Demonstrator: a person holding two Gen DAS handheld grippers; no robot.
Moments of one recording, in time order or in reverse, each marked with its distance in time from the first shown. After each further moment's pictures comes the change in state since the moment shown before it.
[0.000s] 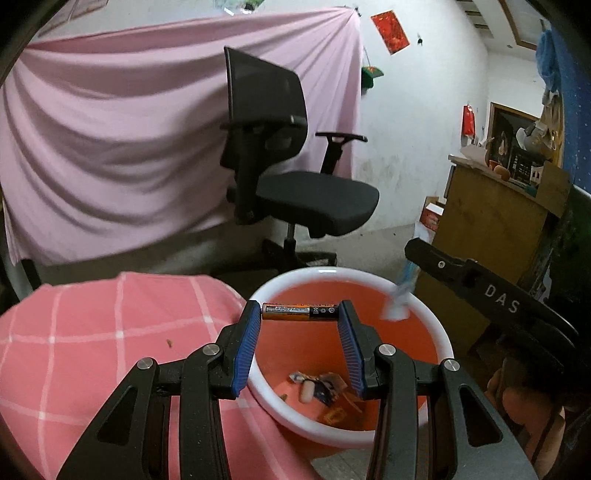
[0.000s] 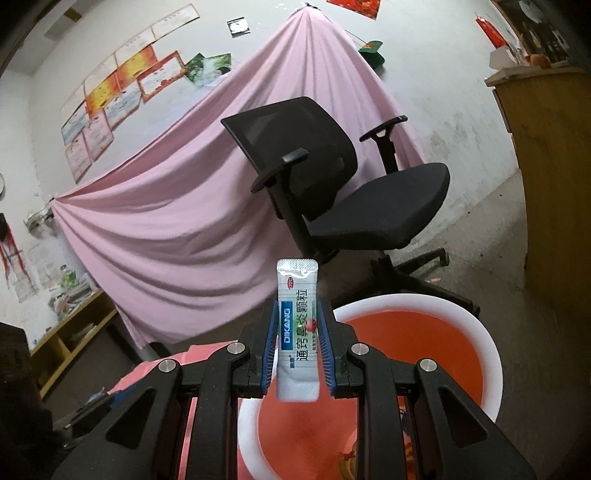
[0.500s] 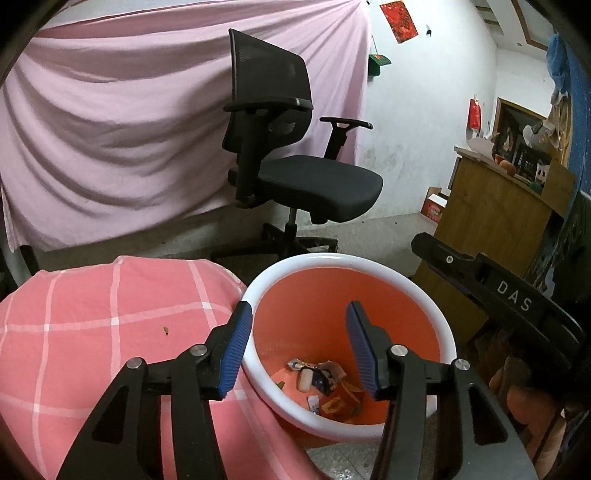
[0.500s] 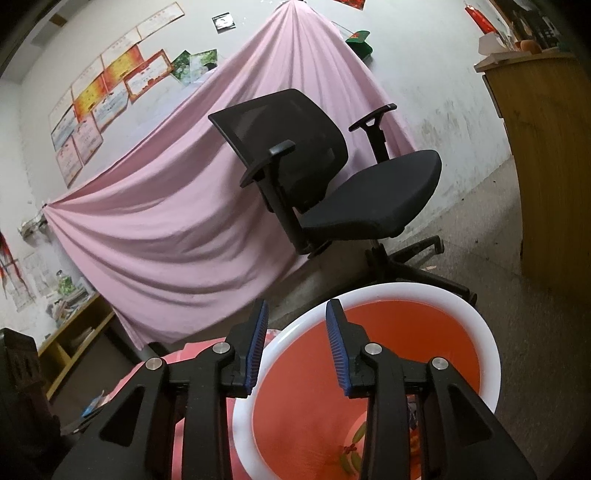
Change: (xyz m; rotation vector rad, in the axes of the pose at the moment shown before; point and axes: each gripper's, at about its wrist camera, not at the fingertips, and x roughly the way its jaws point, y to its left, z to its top) left arm -0.003 0.002 -0.005 -0.027 0.051 0.003; right arm 0.005 -0.010 0.002 0.036 0.029 -0.011
